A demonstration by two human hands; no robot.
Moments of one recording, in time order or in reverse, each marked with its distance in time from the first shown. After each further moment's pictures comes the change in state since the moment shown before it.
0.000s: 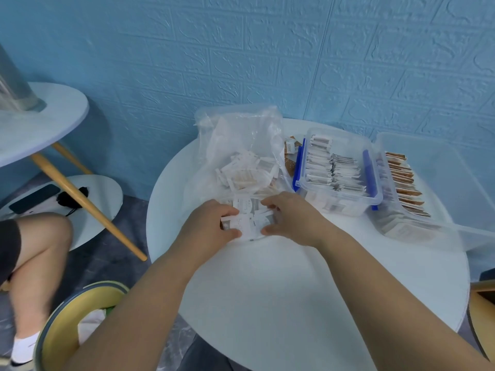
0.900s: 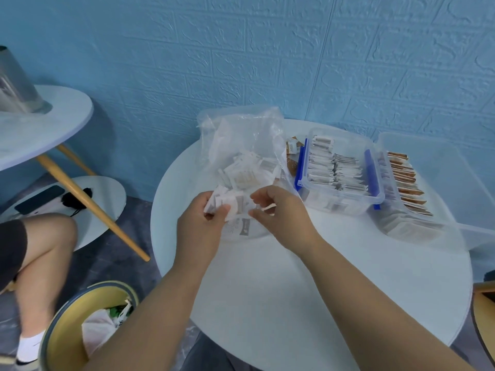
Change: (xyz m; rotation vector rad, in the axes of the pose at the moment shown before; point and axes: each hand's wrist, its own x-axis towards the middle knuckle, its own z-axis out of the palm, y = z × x) left_hand -0.013 0.004 0.008 -0.469 0.399 -0.107; right_hand -0.003 -0.025 0.020 0.469 0.349 -0.073
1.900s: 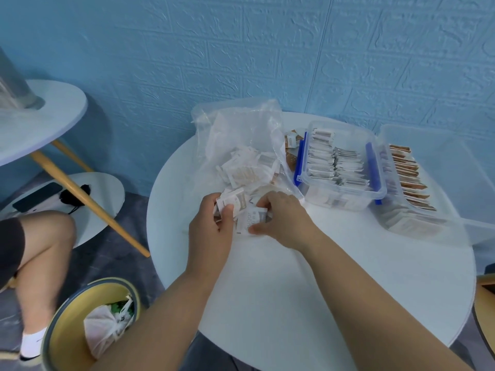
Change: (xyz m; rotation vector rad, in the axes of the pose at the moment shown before) left_hand -0.010 -0.014 0.023 0.025 0.021 0.121; right_hand 0.004 0.011 -0.003 -0.308 -0.213 0.177
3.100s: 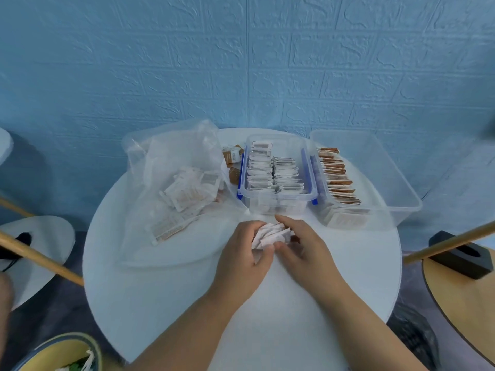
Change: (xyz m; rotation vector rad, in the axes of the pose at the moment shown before) left_hand -0.033 0.042 0.087 -0.067 -0.440 0.298; right_hand -0.082 0.093 -0.019 0.342 0.478 -0.106
